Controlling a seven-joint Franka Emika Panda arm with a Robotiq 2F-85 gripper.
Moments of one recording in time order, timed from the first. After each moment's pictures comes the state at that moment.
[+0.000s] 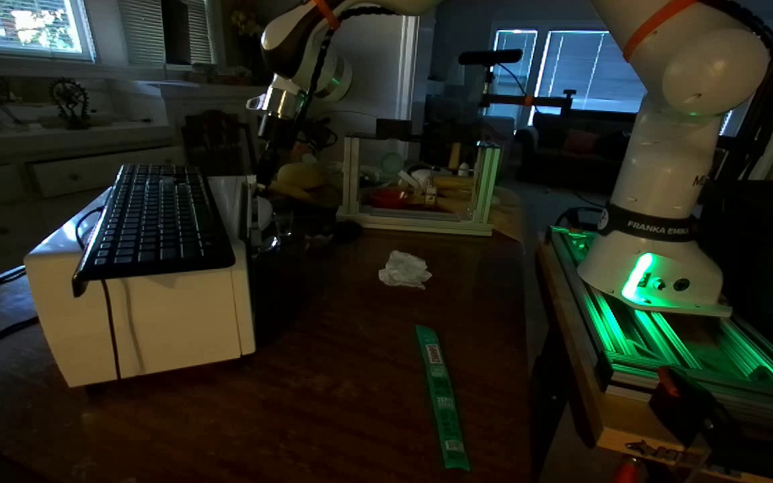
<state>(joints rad) -0.30 0.73 0.25 -1.62 0.41 2.39 -0.90</state>
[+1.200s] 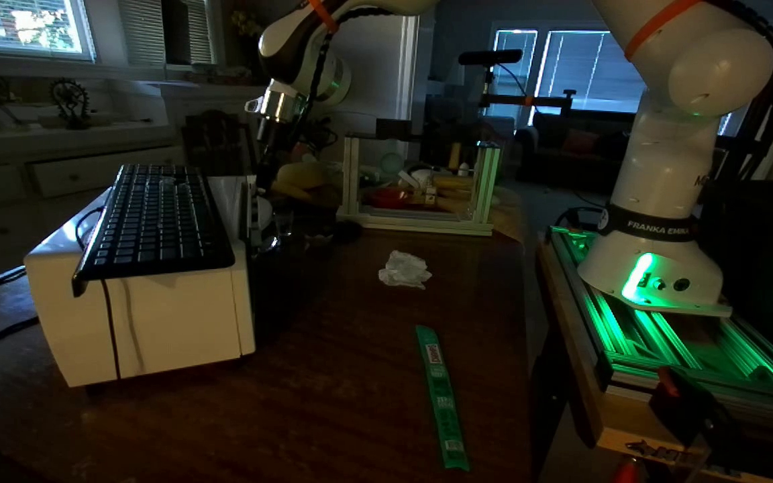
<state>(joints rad) -0.24 0.72 0.20 -1.64 0.40 2.43 -0.86</state>
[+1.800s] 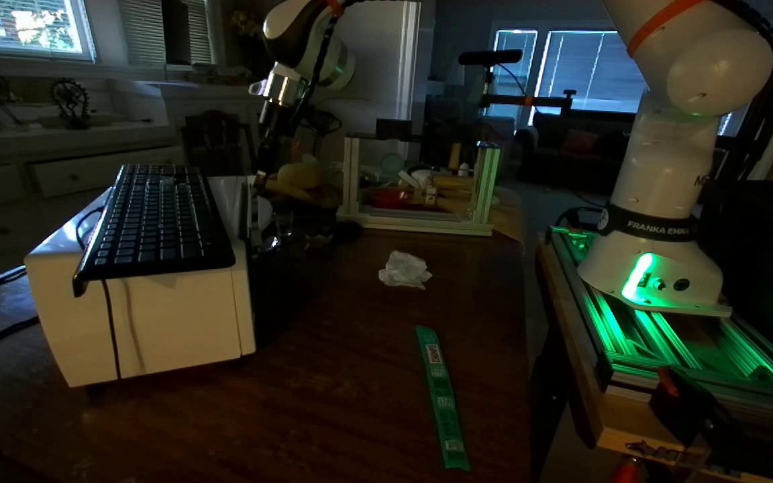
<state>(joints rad) -0.25 0.66 0.19 -1.66 0.40 2.44 -0.83</state>
